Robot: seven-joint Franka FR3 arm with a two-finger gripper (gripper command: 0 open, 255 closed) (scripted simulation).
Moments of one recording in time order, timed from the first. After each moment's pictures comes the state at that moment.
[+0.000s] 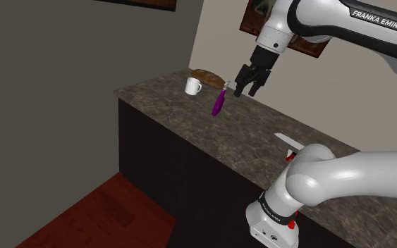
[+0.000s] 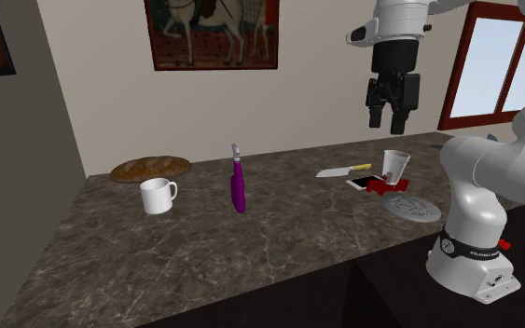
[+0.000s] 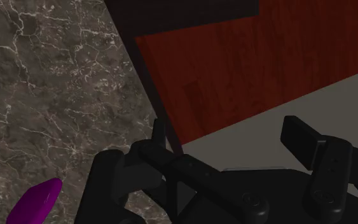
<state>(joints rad) 0.00 -0.81 -0.06 -2.37 0.06 1.58 0.12</state>
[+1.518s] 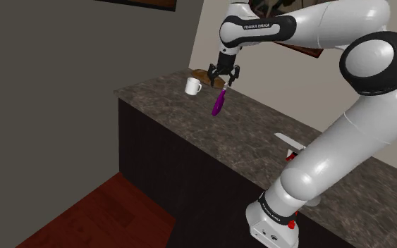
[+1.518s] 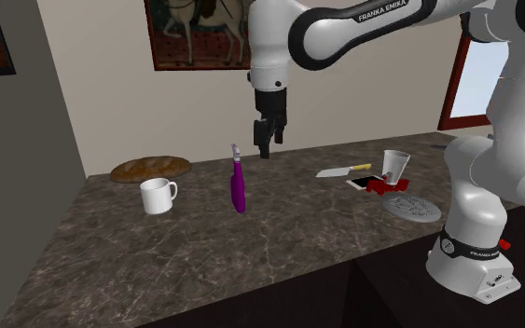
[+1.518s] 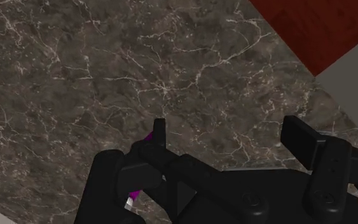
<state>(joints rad) -0.17 -0.08 -0.09 -1.97 -0.16 1.86 0.40</state>
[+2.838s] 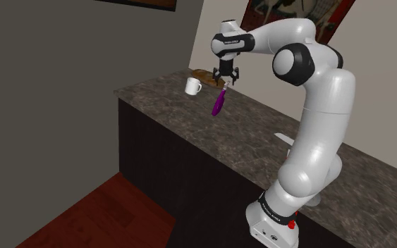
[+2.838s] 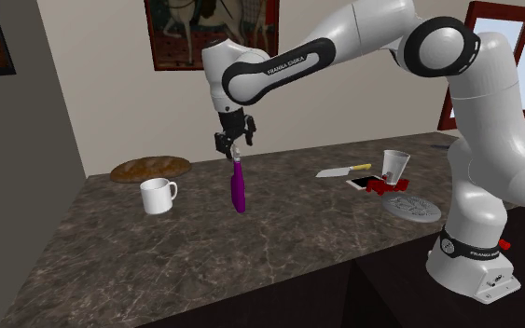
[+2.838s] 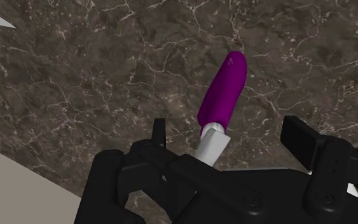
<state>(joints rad) -0.28 0.42 -0.20 -1.49 -0.25 1.85 0.54</state>
